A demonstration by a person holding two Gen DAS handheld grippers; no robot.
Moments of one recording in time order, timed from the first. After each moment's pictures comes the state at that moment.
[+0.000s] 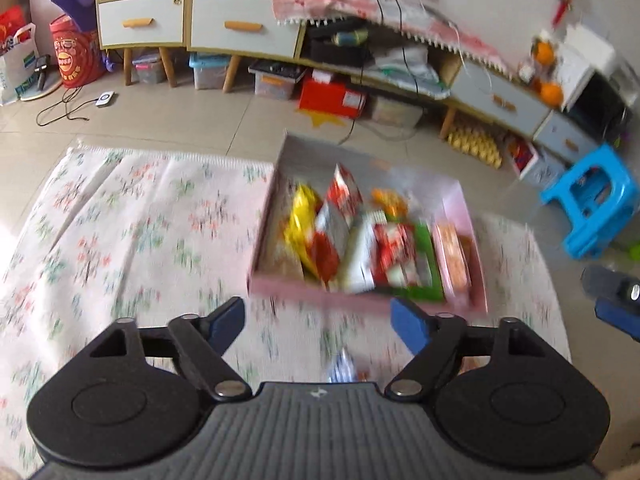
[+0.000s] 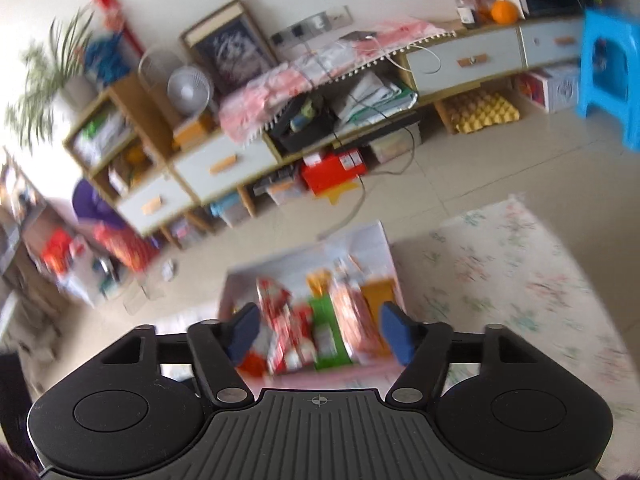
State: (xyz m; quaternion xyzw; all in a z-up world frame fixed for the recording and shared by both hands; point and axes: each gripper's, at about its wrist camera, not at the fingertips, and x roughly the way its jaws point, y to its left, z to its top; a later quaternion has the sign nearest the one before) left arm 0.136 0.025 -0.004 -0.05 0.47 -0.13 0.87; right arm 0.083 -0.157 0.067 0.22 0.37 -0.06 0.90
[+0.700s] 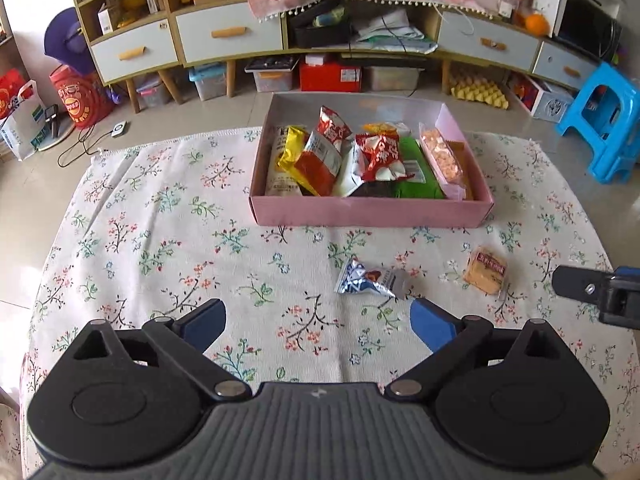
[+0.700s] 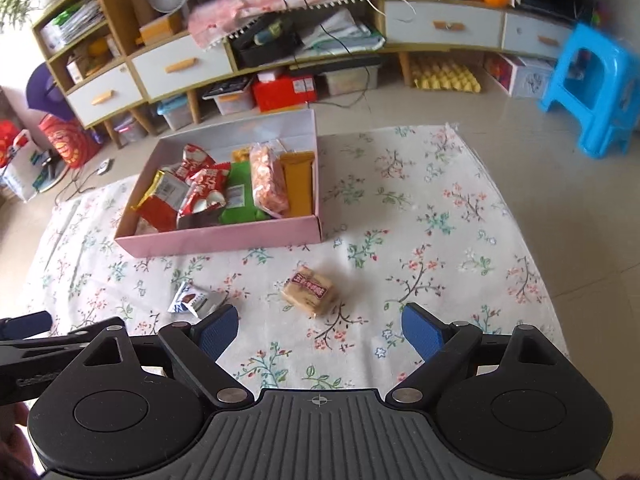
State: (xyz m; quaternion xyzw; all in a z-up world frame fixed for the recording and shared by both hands) left arm 0.085 0.000 -0.029 0.07 0.46 -0.11 0.88; right arm 0.038 -0.146 0.013 0.12 0.44 -0.10 0.88
